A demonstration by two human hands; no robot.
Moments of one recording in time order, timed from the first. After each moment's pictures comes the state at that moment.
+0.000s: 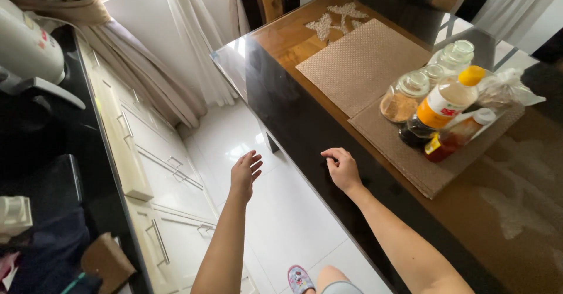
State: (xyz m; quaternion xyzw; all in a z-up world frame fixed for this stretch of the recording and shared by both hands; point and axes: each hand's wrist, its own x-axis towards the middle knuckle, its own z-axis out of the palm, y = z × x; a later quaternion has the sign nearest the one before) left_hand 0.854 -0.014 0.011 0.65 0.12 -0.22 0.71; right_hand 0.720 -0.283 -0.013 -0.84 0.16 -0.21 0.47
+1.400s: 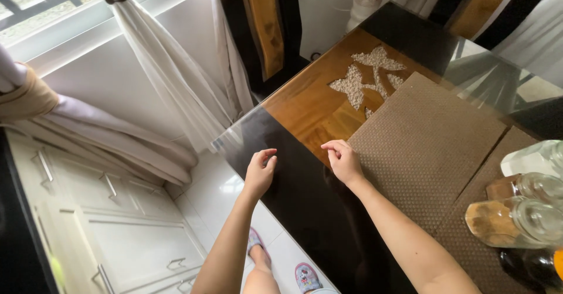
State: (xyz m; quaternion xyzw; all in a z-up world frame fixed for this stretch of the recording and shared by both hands) left_hand 1.275 -0.136 0.008 0.83 -0.18 -0.17 0.49; right_hand 1.145 -0.368 -0.019 -0.83 0.19 -0.26 0.45
